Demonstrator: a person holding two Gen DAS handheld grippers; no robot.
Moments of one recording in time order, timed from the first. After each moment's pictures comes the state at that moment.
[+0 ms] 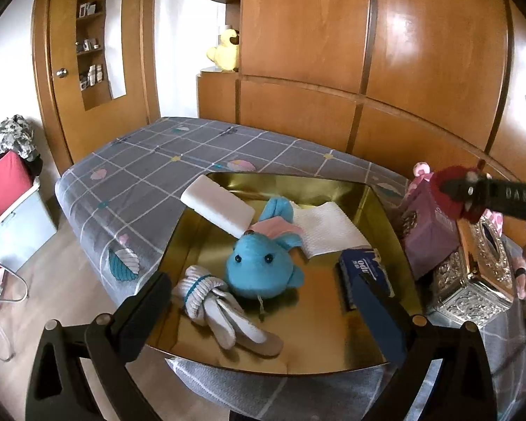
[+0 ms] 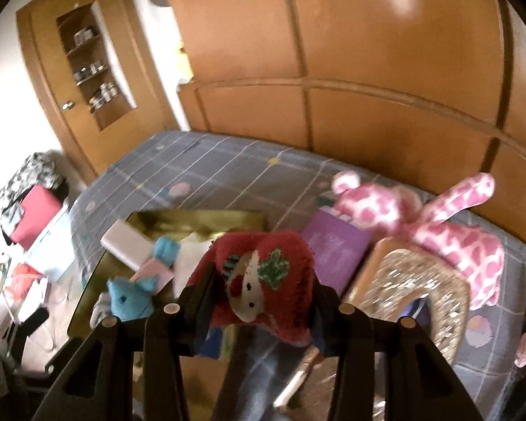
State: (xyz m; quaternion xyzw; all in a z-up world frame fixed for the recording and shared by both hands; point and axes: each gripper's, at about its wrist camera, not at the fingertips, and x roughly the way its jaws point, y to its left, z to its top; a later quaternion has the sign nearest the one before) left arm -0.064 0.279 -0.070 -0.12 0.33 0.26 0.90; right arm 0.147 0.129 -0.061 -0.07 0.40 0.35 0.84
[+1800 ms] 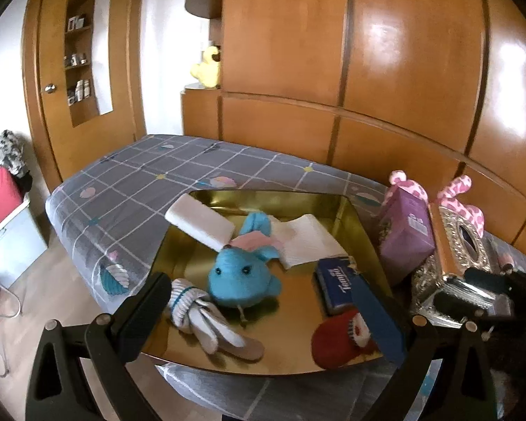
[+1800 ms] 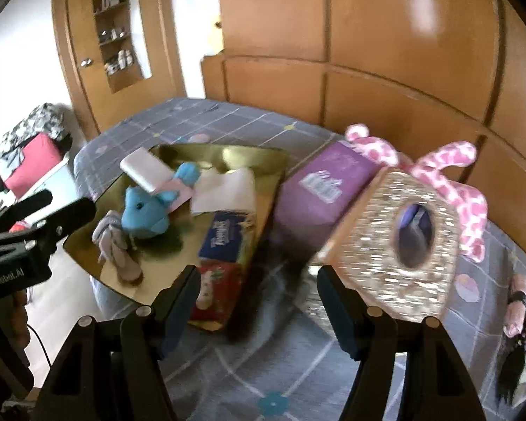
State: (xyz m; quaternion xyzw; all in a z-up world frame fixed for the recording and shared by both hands) left arm -0.068 0.262 -0.055 -0.11 0.30 0.23 0.92; right arm 0.055 0.092 -0.080 -0.14 0.38 0.34 0.85
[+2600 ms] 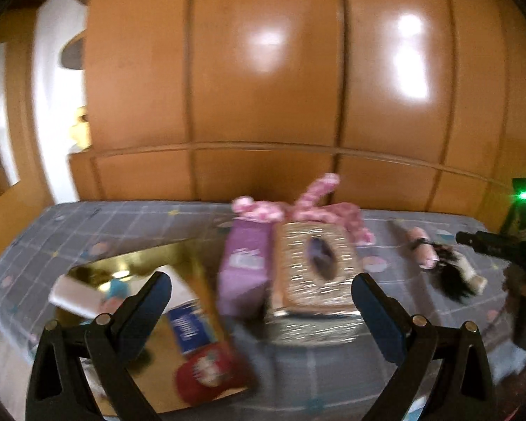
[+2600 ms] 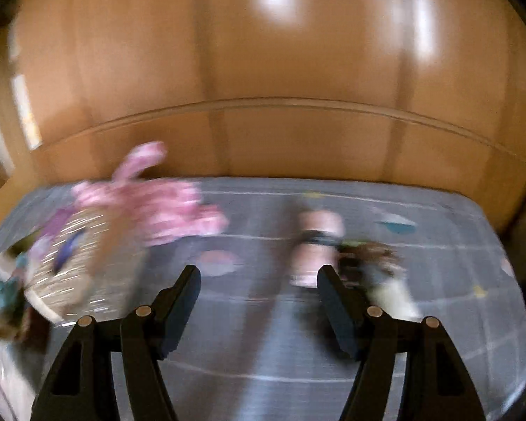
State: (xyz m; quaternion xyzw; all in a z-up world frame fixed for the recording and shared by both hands) left arm -0.011 0.131 -0.001 -0.02 0.27 0.03 0.96; right arm 0.127 -0.209 -0.053 0.00 0.36 0.04 0.93
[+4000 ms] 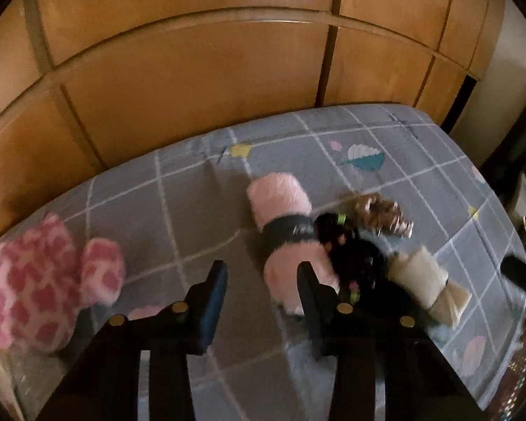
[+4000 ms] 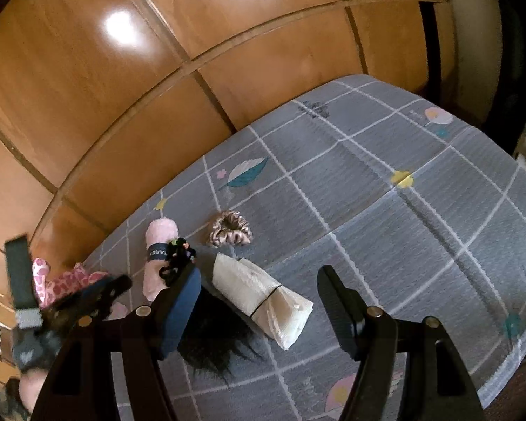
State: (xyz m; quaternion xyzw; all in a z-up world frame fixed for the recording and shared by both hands) left arm 0.252 -0.194 -0.117 0.09 0.47 -0.18 0.86; right arm 0.127 -0.401 -0.105 0.26 0.39 -0.09 0.88
